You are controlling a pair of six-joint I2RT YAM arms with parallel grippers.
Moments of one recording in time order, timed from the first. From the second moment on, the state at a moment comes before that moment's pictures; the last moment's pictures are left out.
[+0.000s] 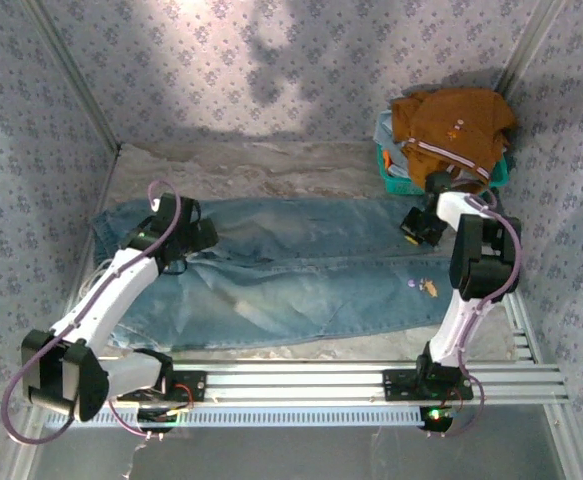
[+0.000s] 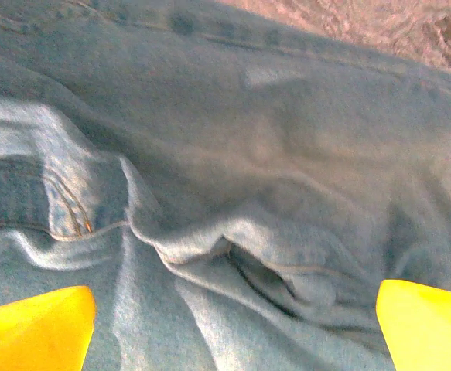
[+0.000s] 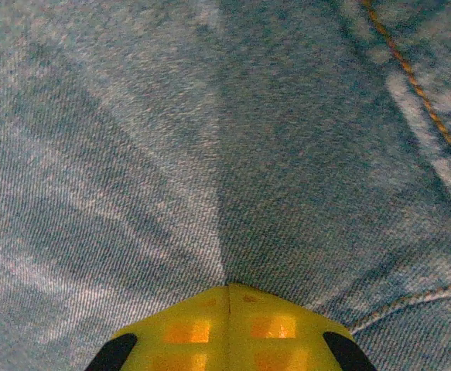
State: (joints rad) left arm -0.32 1.21 0.96 -0.69 -0.22 -0.58; right arm -0.13 1.91 1.26 -0.67 -0.09 0.51
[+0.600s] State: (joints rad) left arm 0.33 1.52 1.23 -0.66 -0.02 -0.65; right arm 0.20 1.52 1.08 -0.59 0.04 0.57
